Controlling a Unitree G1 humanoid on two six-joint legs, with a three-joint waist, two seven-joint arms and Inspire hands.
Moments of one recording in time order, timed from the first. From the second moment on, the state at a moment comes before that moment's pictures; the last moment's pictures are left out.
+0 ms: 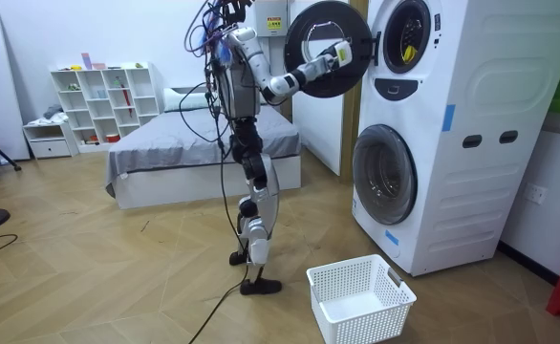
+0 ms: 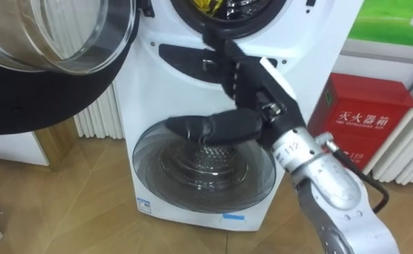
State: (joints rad) left arm 0.18 0.28 -0.04 1.05 0.27 0.10 0.15; right arm -0.33 -0.43 0.13 -0.19 0.44 0.08 0.13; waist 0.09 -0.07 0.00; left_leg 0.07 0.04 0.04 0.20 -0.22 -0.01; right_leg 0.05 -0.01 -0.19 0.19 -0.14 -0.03
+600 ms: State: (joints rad) left arm 0.22 0.29 0.00 1.08 0.27 0.12 0.15; right arm -0.41 -0.43 0.10 -0.07 0.47 0.07 -0.04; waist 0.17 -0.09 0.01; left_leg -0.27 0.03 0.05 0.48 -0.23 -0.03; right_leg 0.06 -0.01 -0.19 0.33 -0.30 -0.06
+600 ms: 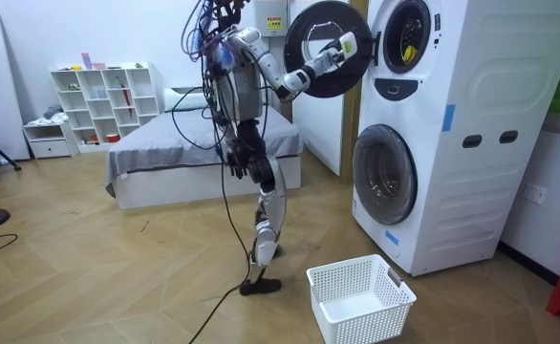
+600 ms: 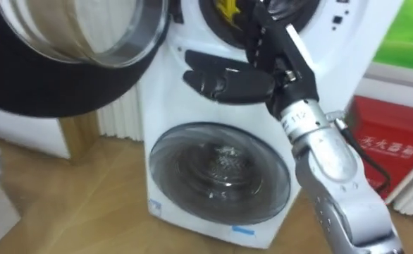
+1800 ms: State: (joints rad) left arm 0.22 0.29 0.07 1.02 0.25 0.08 0.18; right arm -0.44 -0.55 0.01 -0.05 0.43 0.05 -0.15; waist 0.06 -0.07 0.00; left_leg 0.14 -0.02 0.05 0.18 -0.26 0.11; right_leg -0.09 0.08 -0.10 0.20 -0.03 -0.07
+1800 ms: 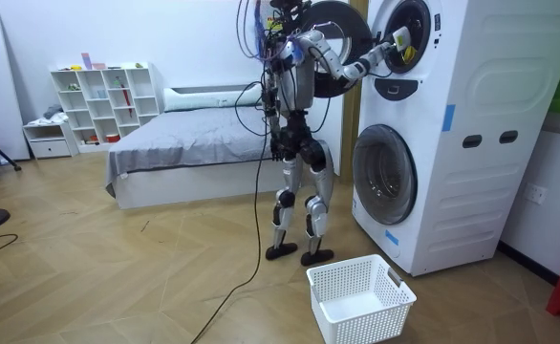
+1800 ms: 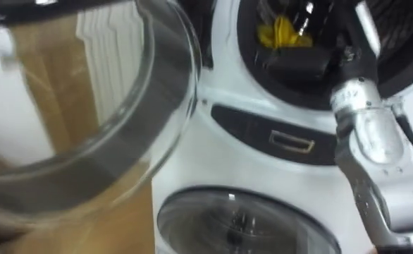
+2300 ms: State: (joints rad) left arm 0.19 0.29 0.11 1.00 0.25 0.10 0.18; right arm -0.45 -0.63 -0.07 0.09 0.43 0.07 -0.12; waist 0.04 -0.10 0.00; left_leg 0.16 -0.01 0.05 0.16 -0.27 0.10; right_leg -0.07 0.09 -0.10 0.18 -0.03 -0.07
